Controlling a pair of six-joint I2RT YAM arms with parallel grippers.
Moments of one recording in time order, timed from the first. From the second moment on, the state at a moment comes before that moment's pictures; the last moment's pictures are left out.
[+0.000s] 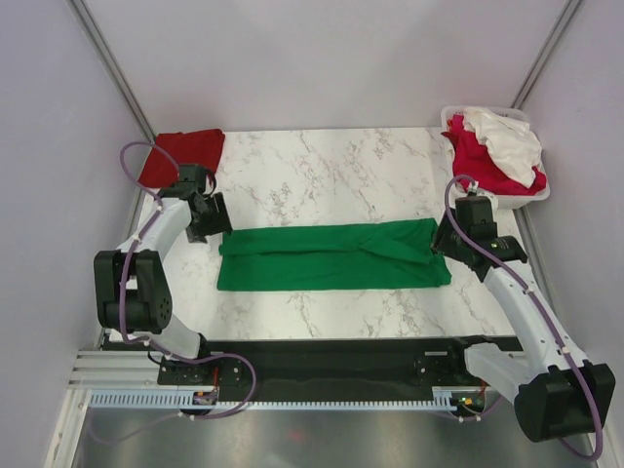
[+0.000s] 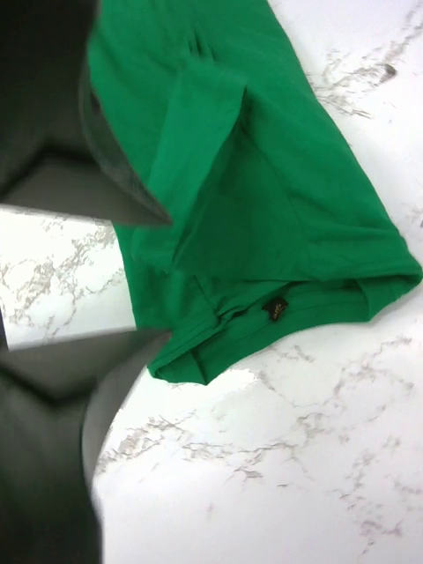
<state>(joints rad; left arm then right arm) -0.01 1.58 1.13 -0.68 -0.01 -0.31 0.14 1.02 0.84 -0.68 0.17 0.48</state>
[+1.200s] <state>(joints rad) -0.33 1.68 0.99 -0.69 -0.05 -0.54 0.18 2.01 1.40 -0.44 -0.03 0.67</state>
